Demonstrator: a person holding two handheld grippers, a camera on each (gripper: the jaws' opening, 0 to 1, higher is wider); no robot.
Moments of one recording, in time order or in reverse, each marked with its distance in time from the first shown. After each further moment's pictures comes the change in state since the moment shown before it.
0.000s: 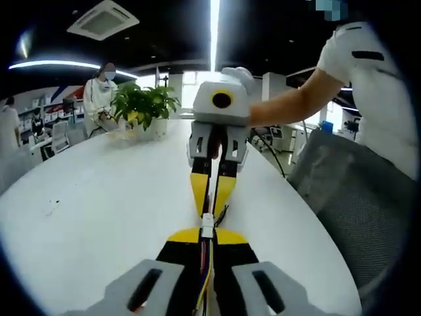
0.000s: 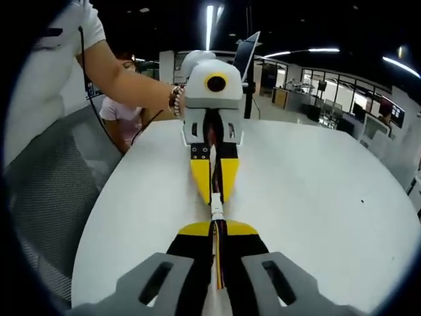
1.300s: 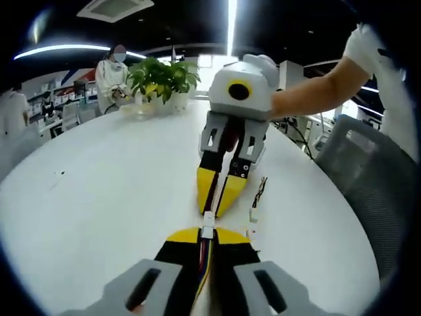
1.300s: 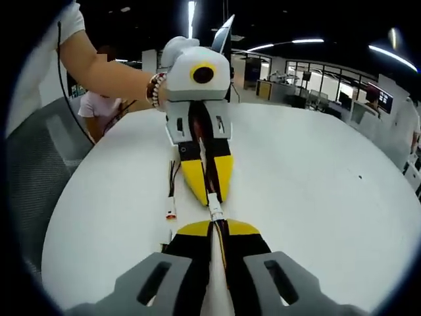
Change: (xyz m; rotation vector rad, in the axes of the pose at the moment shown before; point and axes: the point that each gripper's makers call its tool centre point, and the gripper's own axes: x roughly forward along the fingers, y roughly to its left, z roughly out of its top) left arm 0.012 0.055 -0.055 -0.054 0.125 0.088; right arm 0.035 -0.048 -0.045 0.063 0.028 -0.091
